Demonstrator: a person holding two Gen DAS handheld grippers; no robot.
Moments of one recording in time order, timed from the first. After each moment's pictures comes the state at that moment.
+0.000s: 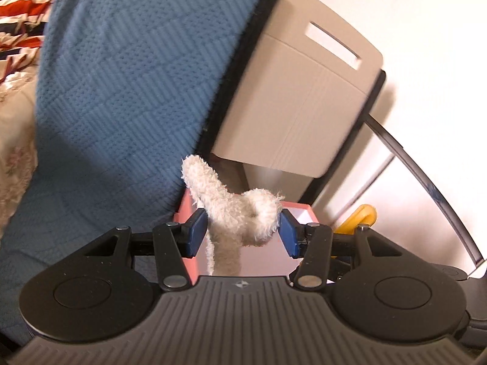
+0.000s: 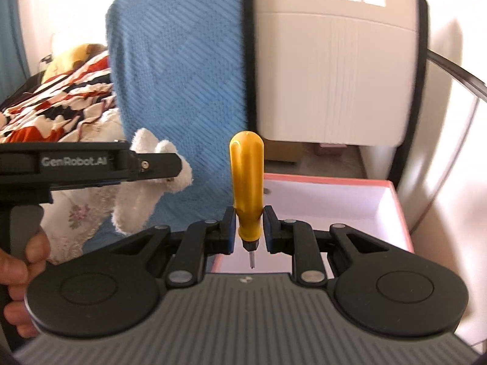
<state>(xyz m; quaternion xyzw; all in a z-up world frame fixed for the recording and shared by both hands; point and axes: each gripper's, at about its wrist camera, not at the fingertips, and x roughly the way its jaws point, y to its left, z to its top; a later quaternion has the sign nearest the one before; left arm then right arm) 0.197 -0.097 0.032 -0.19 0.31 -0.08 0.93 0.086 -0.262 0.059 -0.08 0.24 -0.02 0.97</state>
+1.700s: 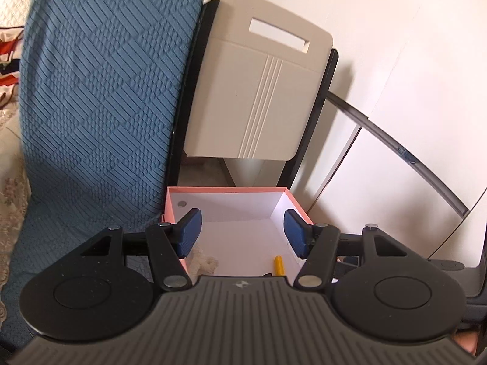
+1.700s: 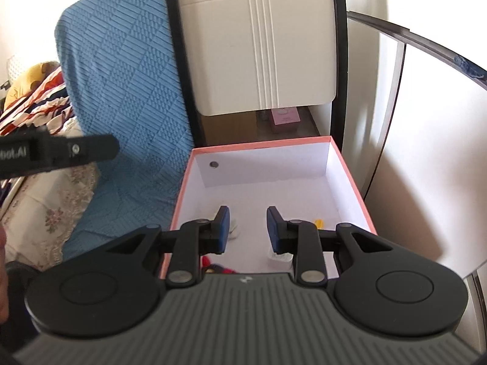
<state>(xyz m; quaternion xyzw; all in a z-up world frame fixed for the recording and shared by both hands) 0.145 -0.116 0.055 -0.12 0.29 -0.13 0.94 0.025 -0.296 0.040 -0.02 0.23 -0.10 0.97</state>
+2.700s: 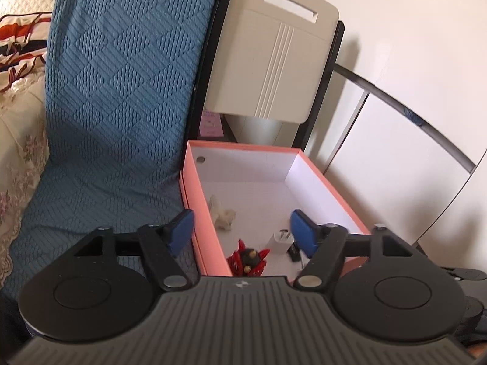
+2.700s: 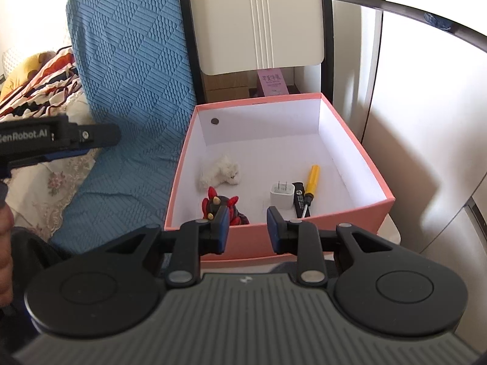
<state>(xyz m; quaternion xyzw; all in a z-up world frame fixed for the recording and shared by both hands) 0.077 -0.107 -0.007 -0.11 0.32 -0.11 0.94 -0.040 -0.275 -0.025 -0.01 0.24 -0.12 0.96</state>
